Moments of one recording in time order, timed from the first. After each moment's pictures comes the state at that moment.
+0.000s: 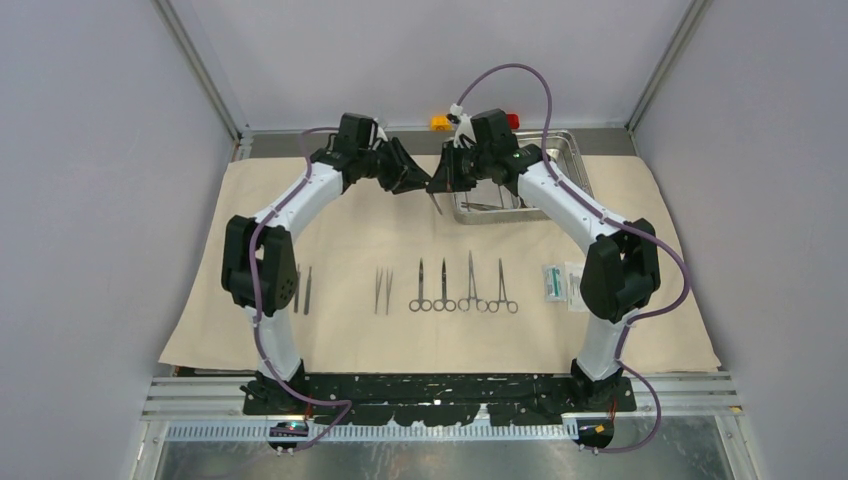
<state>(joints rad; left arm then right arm) -0.35 1.90 1.60 -0.39 0.58 -0.95 0.49 1.84 1.64 -0.46 -0.47 0.39</state>
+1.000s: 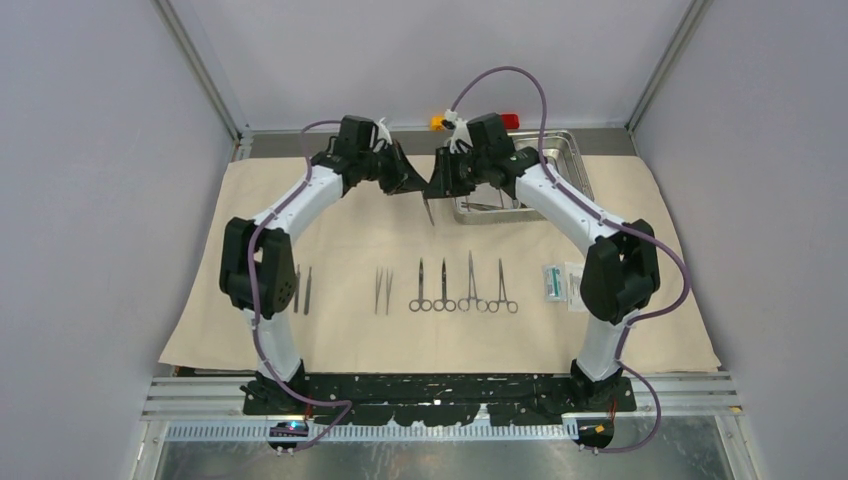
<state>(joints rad) -0.35 1.89 1.58 -0.36 0.61 -0.81 0.50 1.84 1.62 -0.47 -0.45 0.36</state>
